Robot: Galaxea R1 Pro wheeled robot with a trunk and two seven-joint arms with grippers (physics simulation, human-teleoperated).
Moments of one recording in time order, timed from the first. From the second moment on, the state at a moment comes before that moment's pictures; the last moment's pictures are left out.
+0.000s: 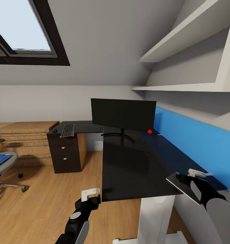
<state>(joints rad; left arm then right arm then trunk) -0.17 -0.14 -0.24 -1.28 0.26 0.41 0.39 -0.81 -0.27 -0.26 -0.34 -0.05 0.24 0.01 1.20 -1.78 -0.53</state>
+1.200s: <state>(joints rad) -0.17 -0.14 -0.24 -1.28 0.26 0.41 0.39 -0.81 -0.27 -0.26 -0.34 -0.05 0.23 0.02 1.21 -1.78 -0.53</state>
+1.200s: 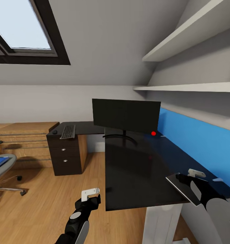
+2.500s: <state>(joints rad) -0.17 -0.14 -0.24 -1.28 0.26 0.41 0.39 -0.81 -0.27 -0.26 -0.31 -0.06 0.23 0.02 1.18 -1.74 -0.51</state>
